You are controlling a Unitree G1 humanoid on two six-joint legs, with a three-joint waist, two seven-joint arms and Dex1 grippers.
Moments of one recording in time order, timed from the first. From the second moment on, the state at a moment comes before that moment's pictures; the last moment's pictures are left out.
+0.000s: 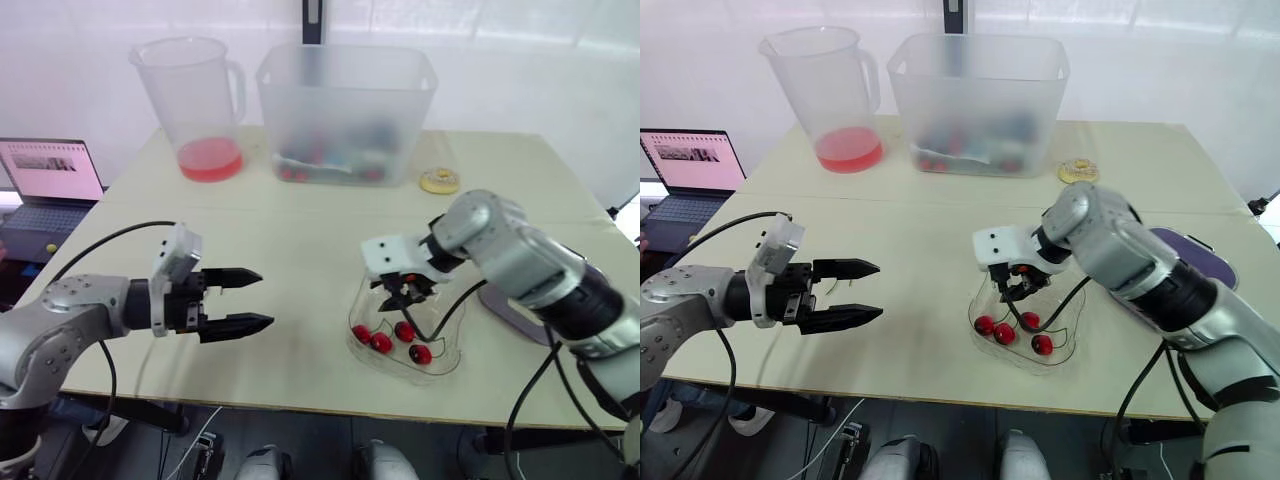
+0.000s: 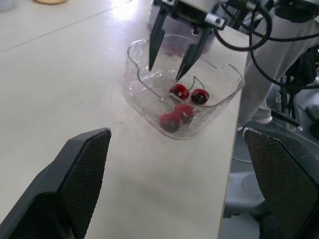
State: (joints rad) left arm -0.27 0.90 0.20 -0.44 -0.91 0.83 -1.02; right arm -0.98 -0.92 0.58 -0.28 0.01 0.86 1.45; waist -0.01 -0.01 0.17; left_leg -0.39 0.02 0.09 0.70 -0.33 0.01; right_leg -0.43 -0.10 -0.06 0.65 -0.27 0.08
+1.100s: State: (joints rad) left arm -0.37 0.87 0.13 -0.38 -0.85 0.81 -1.07; right arm -0.90 -0.94 0.70 -0.44 0.21 1.45 0.99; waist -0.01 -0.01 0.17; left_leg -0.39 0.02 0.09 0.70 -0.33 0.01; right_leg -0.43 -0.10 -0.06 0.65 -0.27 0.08
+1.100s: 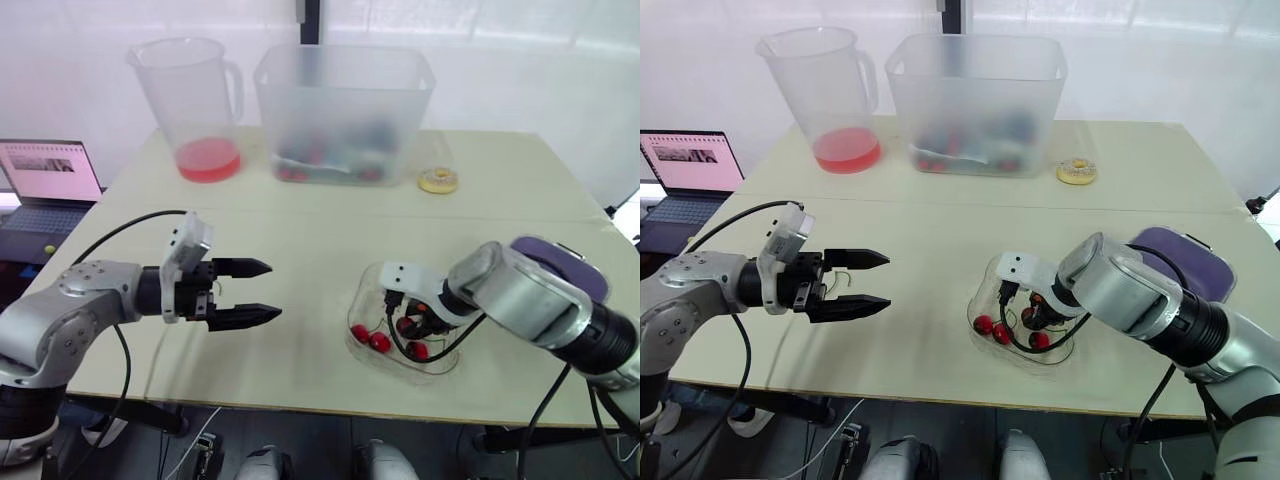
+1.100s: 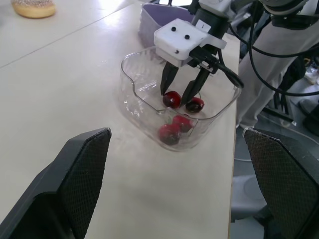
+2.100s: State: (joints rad) left arm -0.38 0.85 0.09 -0.39 -0.84 0.80 -1.05; right arm -1.00 -0.93 0.70 -0.17 -0.18 0.28 1.44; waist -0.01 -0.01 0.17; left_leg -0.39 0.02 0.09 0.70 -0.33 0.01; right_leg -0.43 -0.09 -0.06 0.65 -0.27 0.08
